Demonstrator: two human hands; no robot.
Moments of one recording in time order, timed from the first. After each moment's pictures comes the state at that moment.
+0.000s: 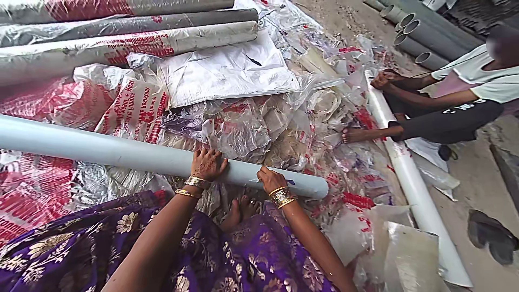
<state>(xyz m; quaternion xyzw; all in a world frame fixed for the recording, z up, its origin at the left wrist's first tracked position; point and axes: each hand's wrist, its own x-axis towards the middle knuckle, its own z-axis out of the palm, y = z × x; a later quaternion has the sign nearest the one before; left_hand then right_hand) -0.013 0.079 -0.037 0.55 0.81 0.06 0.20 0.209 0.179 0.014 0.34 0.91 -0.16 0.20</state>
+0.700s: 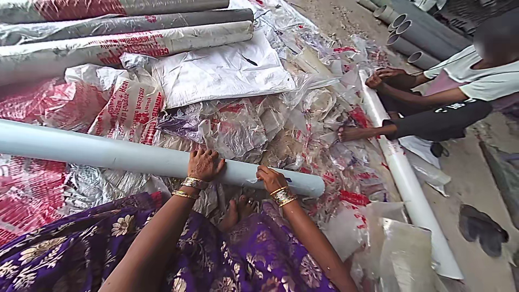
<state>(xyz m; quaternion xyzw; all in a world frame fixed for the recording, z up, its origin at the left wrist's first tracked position) -0.014 0.079 -0.038 0.55 0.81 0.07 0.20 0.237 0.188 -0.018 0.28 0.95 -0.16 -0.01</state>
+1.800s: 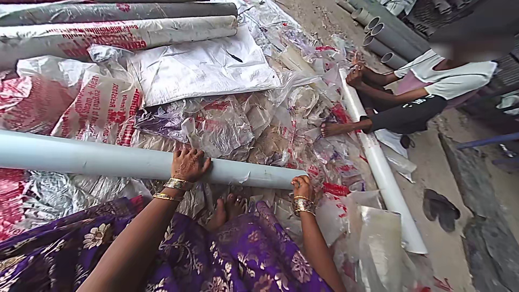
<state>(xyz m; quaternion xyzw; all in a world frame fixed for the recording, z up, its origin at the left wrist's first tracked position) -0.012 0.079 -0.038 0.55 0.81 0.07 0.20 0.360 0.211 -0.010 0.68 0.72 -0.12 -0.06</state>
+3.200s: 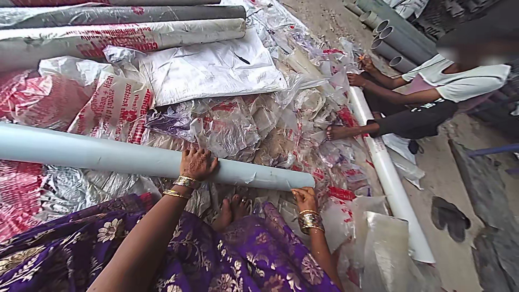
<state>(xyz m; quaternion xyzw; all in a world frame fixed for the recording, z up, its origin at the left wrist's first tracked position) -0.014 0.080 -0.031 0.55 0.81 0.07 0.21 0.360 0.174 0.005 0.65 0.71 -0.23 -0.11</state>
